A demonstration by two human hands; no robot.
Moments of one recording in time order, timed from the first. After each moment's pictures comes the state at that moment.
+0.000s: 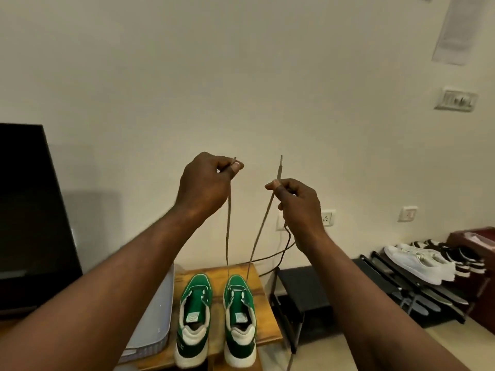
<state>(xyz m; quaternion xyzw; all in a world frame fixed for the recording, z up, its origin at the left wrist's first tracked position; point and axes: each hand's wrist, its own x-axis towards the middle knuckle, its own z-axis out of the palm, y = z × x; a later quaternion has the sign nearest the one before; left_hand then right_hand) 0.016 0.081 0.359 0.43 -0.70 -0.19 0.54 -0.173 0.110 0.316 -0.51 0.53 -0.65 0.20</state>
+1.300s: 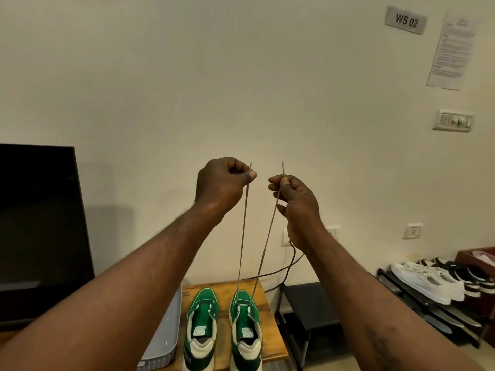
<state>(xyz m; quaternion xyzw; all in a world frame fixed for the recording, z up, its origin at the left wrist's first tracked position) 0.010 0.087 0.387 0.42 -0.65 -0.25 0.59 -0.151 0.121 0.353 -0.51 0.45 -0.67 0.29</state>
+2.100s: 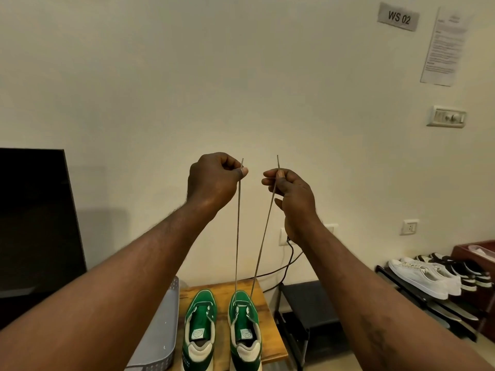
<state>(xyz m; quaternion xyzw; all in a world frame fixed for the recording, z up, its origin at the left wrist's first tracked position) 0.011 0.084 0.394 0.44 -0.65 -0.20 0.58 -0.155 0.113 0.359 -0.52 0.43 -0.68 0.28</state>
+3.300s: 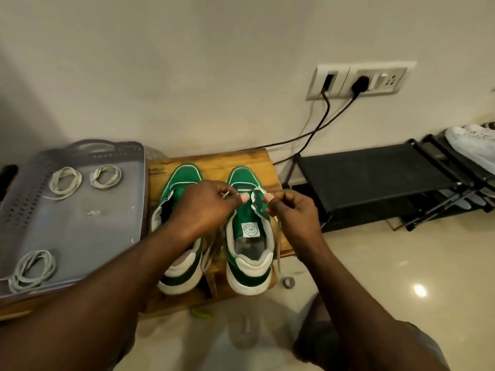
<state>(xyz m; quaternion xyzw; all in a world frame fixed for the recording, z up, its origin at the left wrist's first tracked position) -0.015 -0.043 0.021 0.60 -0.70 -0.36 0.18 -0.206 0.006 -0.033 -0.42 0.65 -0.50 0.40</state>
